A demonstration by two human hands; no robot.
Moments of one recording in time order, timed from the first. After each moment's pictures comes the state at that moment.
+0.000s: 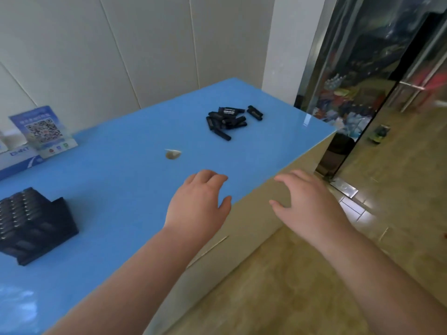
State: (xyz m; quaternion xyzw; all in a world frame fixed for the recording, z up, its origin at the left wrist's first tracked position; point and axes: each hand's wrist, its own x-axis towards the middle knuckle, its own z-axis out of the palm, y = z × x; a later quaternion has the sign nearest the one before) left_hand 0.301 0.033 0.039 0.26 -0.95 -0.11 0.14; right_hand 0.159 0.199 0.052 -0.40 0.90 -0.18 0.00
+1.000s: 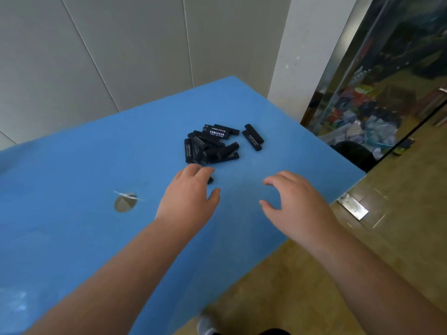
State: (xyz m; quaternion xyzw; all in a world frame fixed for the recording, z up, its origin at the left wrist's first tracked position) left_hand 0.091 -0.101 -0.002 0.35 -0.92 -0.16 0.10; right_hand -0.058 0.063 0.020 -0.46 0.87 -0.16 0.06
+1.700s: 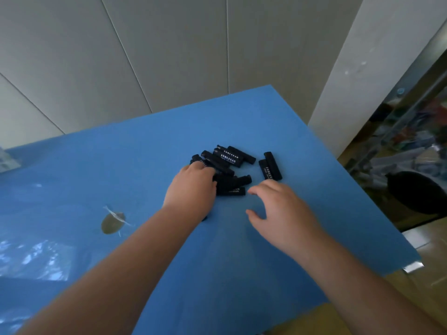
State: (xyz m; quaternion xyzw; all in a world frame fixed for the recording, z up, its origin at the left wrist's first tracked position) left_hand -0.012 -0.172 -0.011 0.46 -0.88 -0.09 0.02; right_hand -0.160 -0.033 -0.008 -0.59 0.78 -0.17 0.13
